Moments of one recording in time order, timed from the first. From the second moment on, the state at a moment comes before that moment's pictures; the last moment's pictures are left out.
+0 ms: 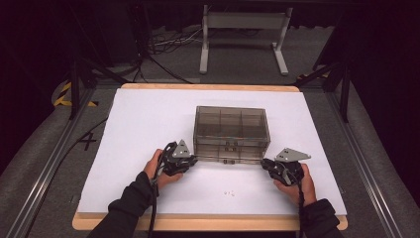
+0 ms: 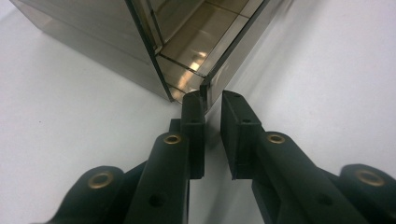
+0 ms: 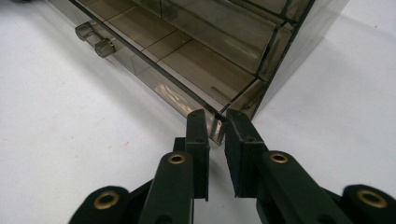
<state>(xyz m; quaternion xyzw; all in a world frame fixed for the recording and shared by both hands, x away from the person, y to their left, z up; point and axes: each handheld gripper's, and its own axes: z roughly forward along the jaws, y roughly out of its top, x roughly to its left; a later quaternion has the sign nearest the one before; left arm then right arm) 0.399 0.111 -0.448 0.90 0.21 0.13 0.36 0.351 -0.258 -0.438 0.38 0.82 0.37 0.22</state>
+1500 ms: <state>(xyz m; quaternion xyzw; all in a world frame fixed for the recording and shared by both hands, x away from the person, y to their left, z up) 0.371 0.119 -0.447 0.91 0.17 0.10 0.35 0.325 -0.262 -0.433 0.34 0.85 0.35 0.19</state>
